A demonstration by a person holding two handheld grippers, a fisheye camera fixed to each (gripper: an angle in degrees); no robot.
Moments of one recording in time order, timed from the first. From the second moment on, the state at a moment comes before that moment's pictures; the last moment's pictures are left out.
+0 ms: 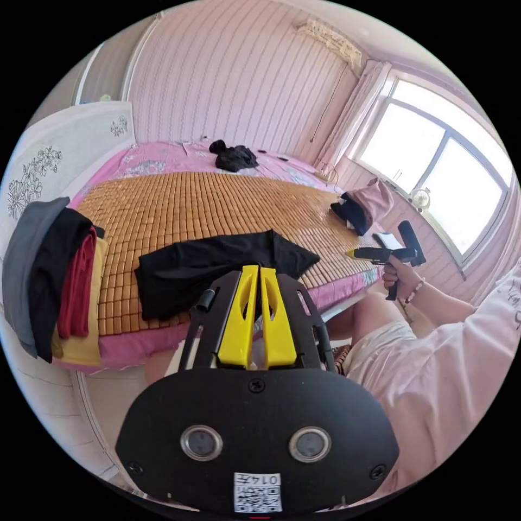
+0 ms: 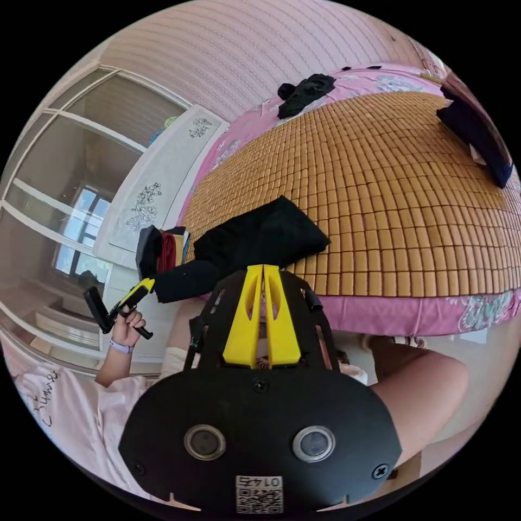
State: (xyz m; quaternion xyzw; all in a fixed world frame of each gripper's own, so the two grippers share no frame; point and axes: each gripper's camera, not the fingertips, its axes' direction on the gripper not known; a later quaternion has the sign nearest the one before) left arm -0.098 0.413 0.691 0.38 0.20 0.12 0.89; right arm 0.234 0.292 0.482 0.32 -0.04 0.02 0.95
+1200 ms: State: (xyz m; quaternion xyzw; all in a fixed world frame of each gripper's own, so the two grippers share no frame) left arm -0.304 0.352 0.642 0.33 0.18 0.04 0.92; right arm 0.292 0.250 0.318 0.43 0.19 0.13 0.87
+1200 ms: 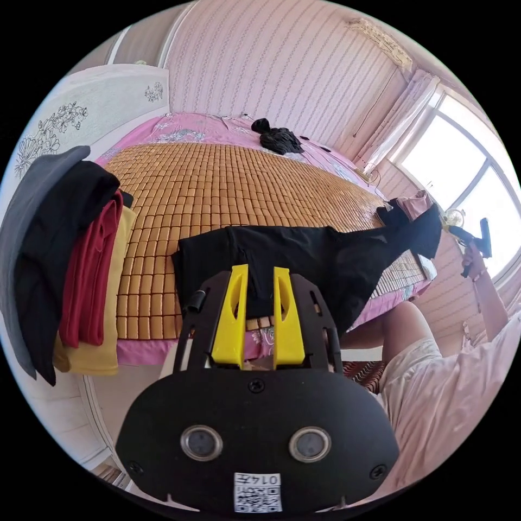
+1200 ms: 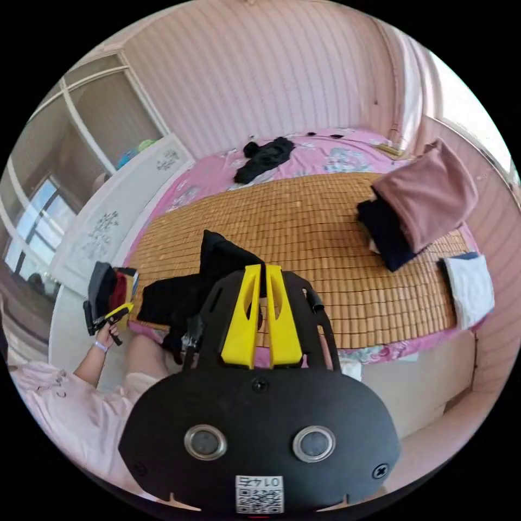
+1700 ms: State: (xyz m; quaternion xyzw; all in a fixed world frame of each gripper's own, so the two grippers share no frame) left arm -0.310 0.256 0.654 0.19 0.08 -0.02 0.98; right arm 0.272 0.108 0.525 0.16 0.00 0.02 0.99
